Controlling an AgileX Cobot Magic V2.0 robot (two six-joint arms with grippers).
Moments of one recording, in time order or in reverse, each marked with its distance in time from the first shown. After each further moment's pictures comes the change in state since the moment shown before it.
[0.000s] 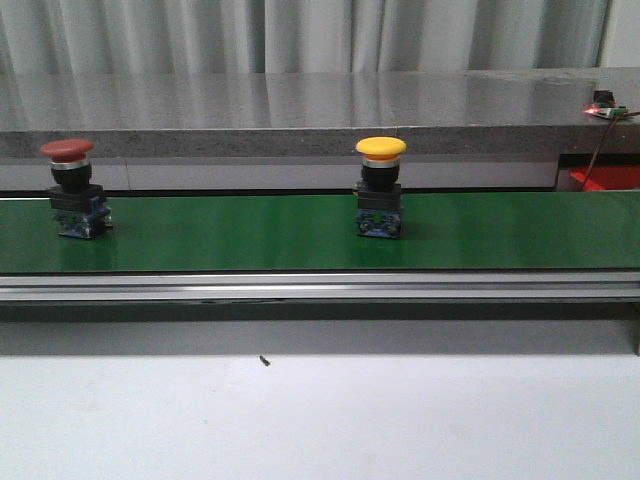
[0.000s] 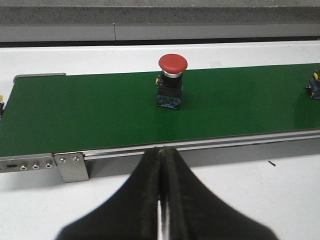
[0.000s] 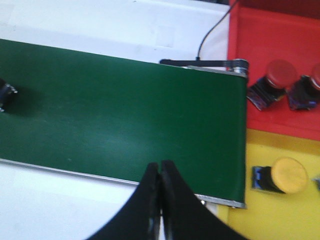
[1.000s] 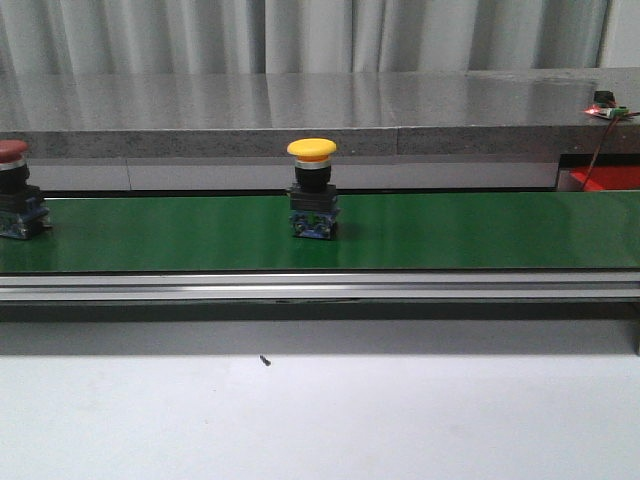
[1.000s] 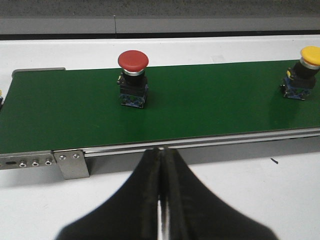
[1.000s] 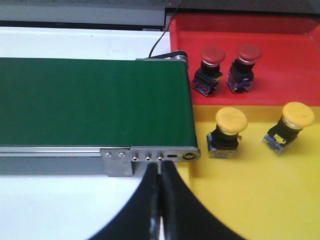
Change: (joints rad) left arm 0.000 0.041 -0.007 0.002 -0.012 0.002; right arm -0.170 -0.601 0.534 -0.002 -0.246 0.020
